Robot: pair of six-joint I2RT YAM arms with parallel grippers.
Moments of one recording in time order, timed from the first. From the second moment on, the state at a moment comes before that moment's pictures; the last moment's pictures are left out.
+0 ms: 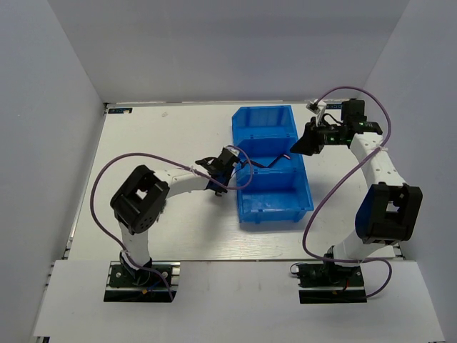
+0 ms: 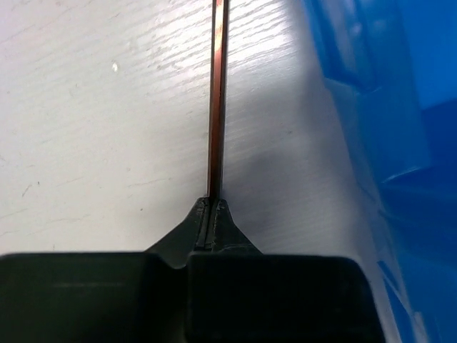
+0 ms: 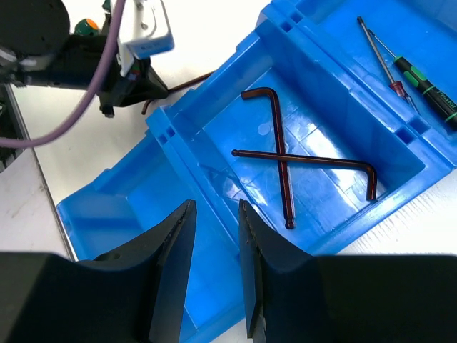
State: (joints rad) left arm -0.76 1.88 1.18 -0.37 -0.30 -0.28; right arm -0.02 1.59 1.36 -0.74 -1.02 -0.50
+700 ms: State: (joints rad) left arm -0.72 1.76 1.39 -0.52 -0.23 -0.22; right arm -0.02 1.58 1.35 -0.74 -1.04 -0.51
